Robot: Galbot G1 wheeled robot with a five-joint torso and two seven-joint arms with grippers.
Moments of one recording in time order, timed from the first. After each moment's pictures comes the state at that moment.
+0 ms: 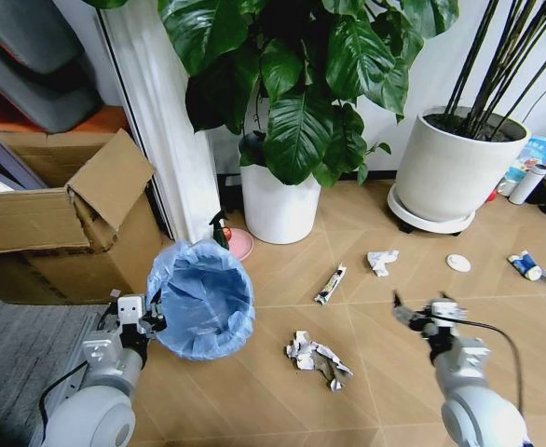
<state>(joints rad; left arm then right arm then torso) 1.58 -1.16 -0.55 -2.27 -0.45 0.41 -0.31 -1.47 1.06 0.55 1.88 0.30 -0.21 0.02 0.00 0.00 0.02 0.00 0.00</state>
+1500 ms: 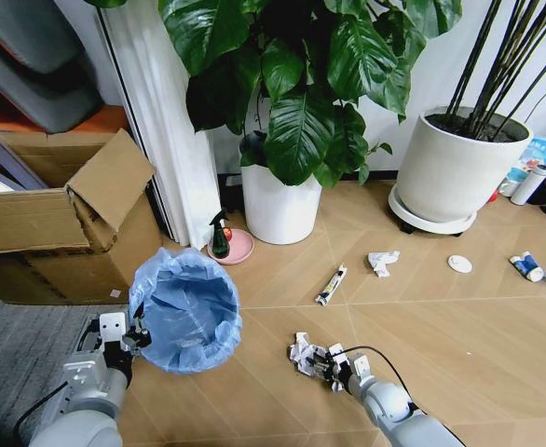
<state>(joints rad) 1.67 -1.18 -0.60 -2.30 -0.41 0.40 -0.30 -1.14 1.20 0.10 1.23 0.30 -0.15 -0.17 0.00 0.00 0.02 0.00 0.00</state>
